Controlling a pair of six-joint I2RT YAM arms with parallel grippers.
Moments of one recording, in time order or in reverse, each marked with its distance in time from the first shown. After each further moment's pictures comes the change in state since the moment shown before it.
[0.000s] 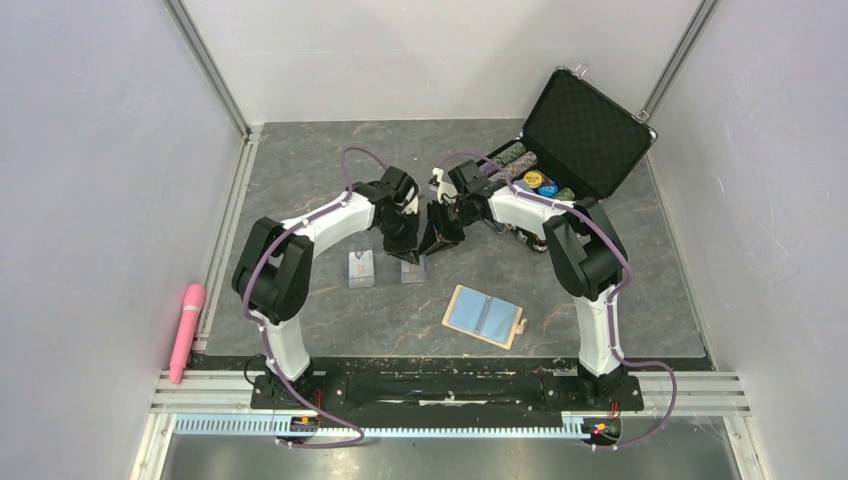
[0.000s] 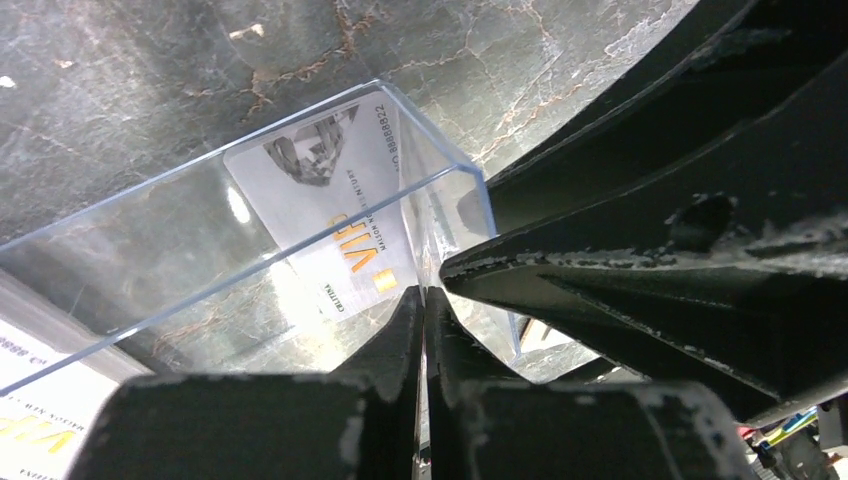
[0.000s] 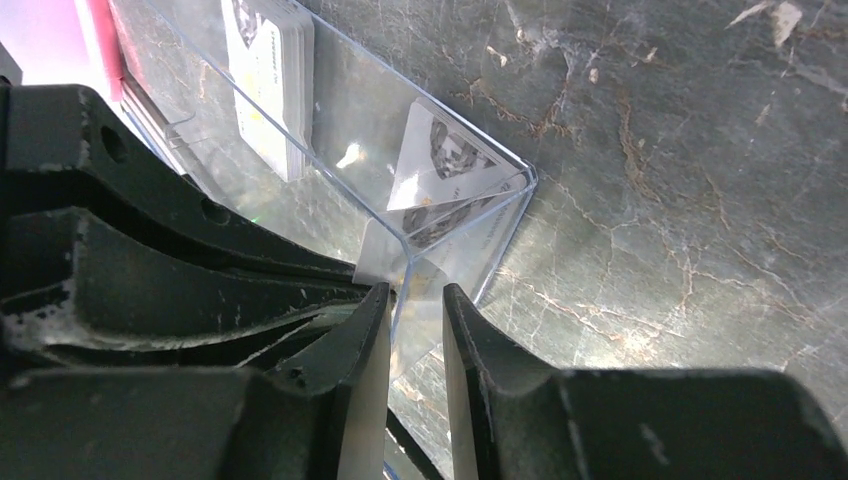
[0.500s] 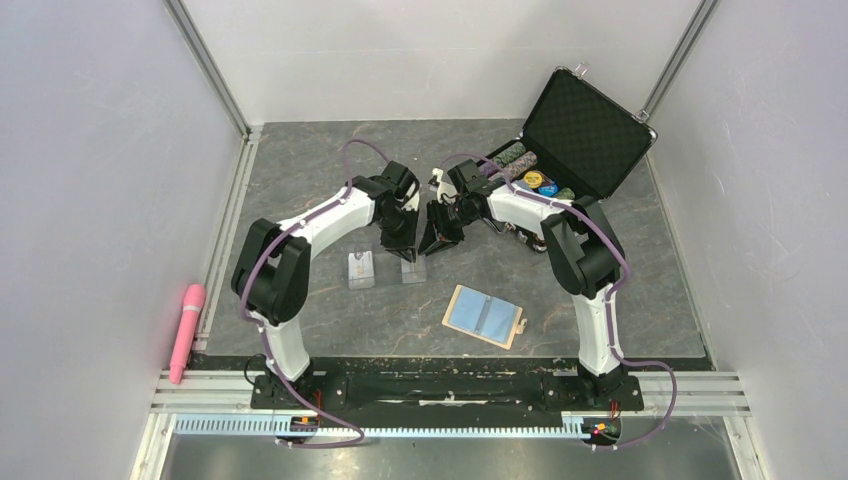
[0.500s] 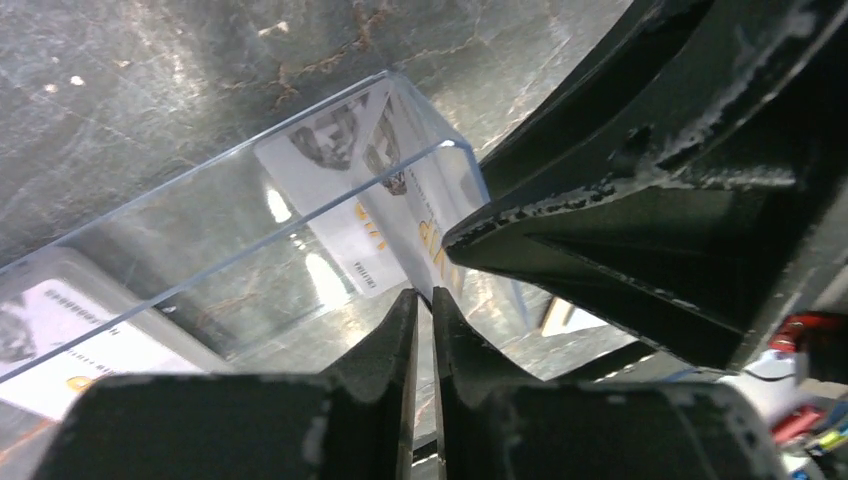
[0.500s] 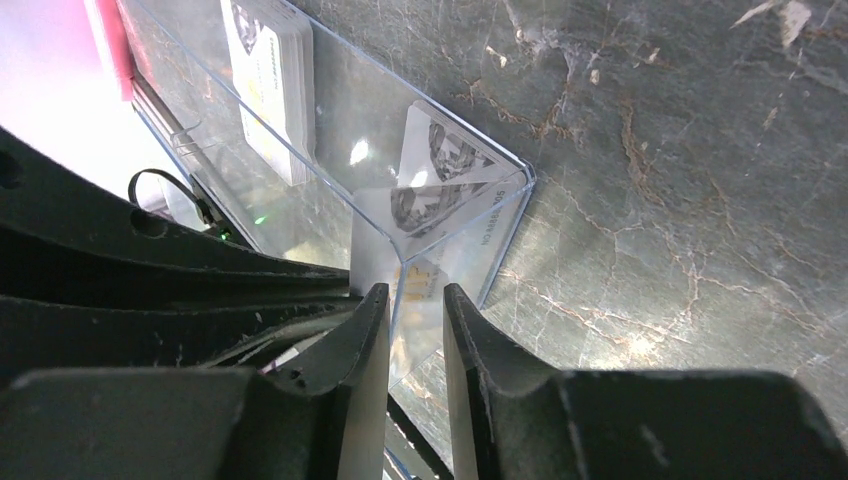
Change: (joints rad) left arm -0.012 -0.003 0.065 -0.104 -0.068 0.078; right arm -0.003 0.020 0.021 -0.018 -0.017 0.013
